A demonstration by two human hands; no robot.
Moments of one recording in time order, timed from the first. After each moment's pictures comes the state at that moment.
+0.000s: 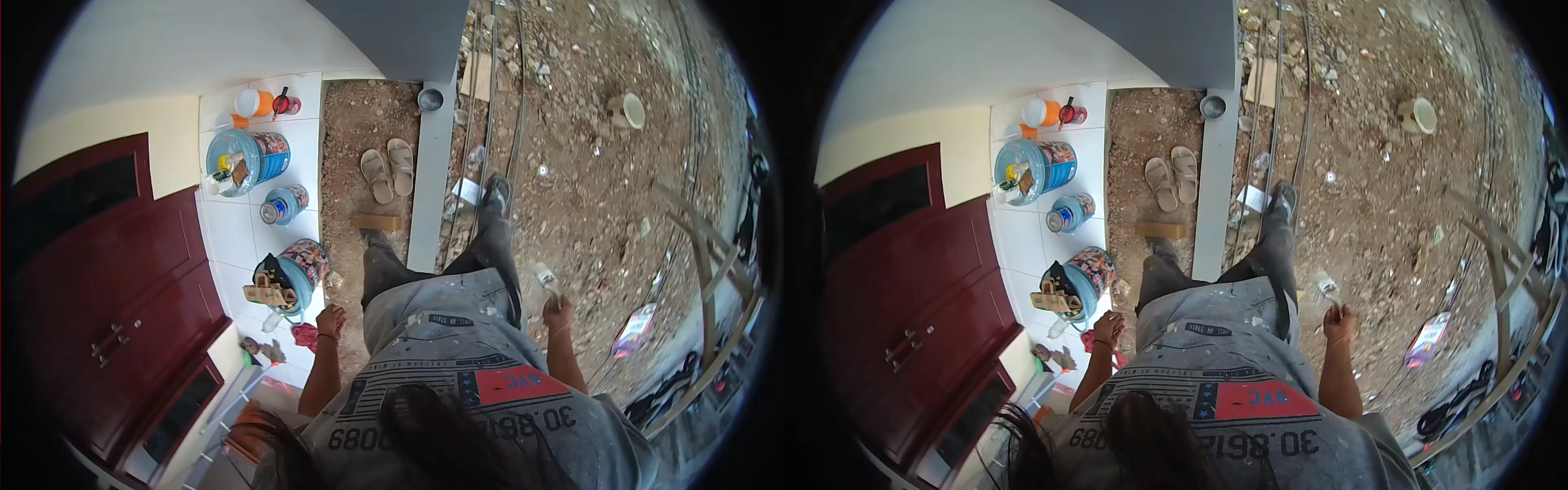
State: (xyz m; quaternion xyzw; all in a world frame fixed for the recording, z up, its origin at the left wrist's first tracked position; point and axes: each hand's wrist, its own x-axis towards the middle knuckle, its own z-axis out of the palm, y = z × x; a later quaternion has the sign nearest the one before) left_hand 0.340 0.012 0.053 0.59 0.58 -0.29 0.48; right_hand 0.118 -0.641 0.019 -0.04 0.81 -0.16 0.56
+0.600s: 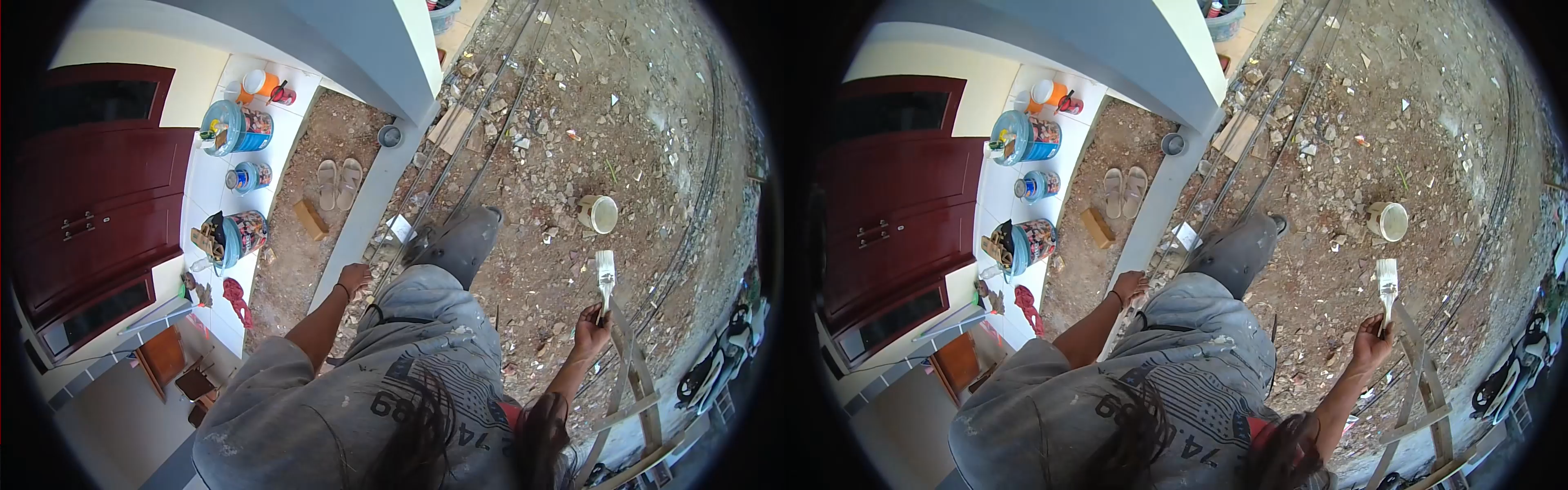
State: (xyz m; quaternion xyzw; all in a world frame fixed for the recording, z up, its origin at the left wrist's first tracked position) left_hand 0.387 -0.521 -0.002 0.57 0.51 -0.37 0.53; right_hand 0.312 -1.195 0.104 -0.13 0.51 -0.25 0.81
